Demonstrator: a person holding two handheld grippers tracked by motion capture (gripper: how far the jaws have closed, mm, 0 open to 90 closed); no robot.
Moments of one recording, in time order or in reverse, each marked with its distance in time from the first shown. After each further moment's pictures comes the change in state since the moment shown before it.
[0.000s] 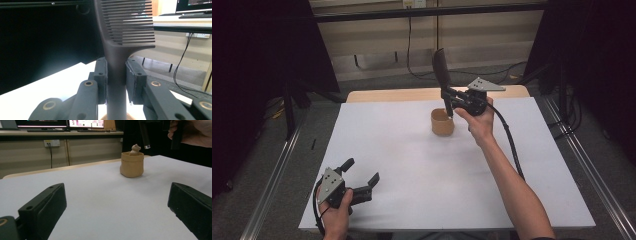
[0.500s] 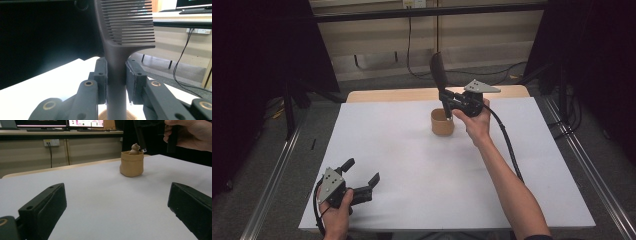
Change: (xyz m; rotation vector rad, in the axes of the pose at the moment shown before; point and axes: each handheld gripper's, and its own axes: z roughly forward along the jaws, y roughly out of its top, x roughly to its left) left arm -0.001 -0.001 0.001 0.003 -0.004 0.001; right arm -0.003 -0.011 0.011 0.024 -0.005 -0.005
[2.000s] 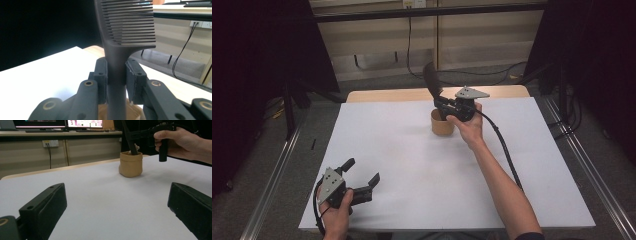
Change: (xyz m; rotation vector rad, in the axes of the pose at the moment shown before) left arm 0.000 0.001 -0.001 0.003 -0.008 0.014; right arm -0.001 -0.027 0.021 0.059 0.000 -0.040
